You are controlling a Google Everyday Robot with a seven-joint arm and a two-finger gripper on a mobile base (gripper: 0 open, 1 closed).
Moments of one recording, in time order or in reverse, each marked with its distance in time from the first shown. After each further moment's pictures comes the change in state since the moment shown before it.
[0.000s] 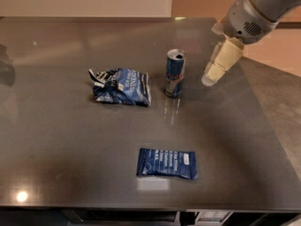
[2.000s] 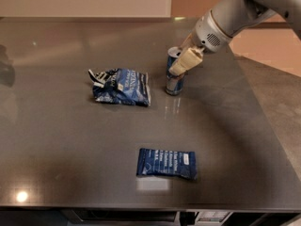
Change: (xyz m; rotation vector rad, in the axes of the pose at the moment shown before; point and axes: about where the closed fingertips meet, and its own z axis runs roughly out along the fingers) arm -0.048 -0.017 0.082 -0.123 -0.164 0.037
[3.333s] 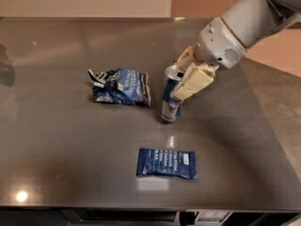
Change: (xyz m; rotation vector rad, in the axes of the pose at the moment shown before) arm -0.006 0.113 -0.031 -0.207 -0.064 -0.243
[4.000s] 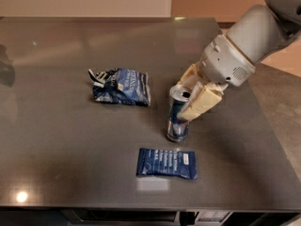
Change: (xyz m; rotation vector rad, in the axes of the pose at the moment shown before) arm 0.013 0.047 0.009 -0.078 0.030 -0.045
